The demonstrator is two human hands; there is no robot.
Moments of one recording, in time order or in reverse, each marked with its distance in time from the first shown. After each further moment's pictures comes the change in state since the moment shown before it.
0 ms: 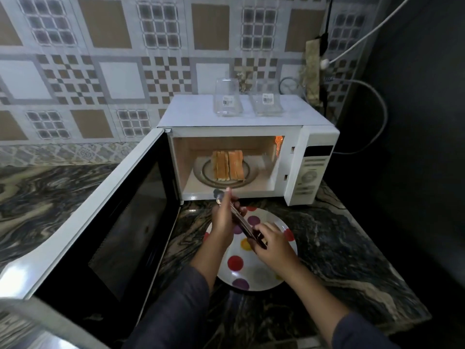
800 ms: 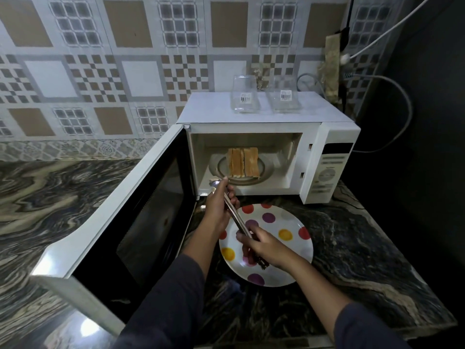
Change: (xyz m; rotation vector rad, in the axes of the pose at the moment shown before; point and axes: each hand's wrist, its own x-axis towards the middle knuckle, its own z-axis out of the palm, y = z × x) left_hand 0.000 0.046 -0.030 -0.071 -0.046 -0.038; right_hand 0.010 -0.049 0.012 0.581 -0.521 0.350
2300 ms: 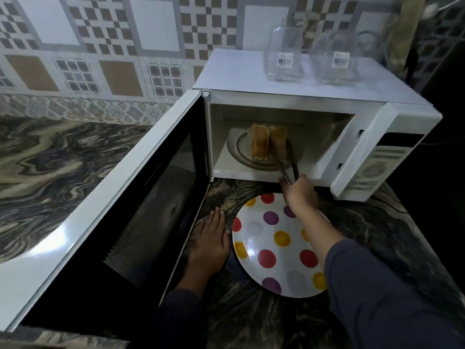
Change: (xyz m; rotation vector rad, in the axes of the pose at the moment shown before) left_hand 0.000 -0.081 -0.129 1.843 0.119 0.389; right_hand 0.119 -0.012 -0.056 -0.421 0.737 0.382
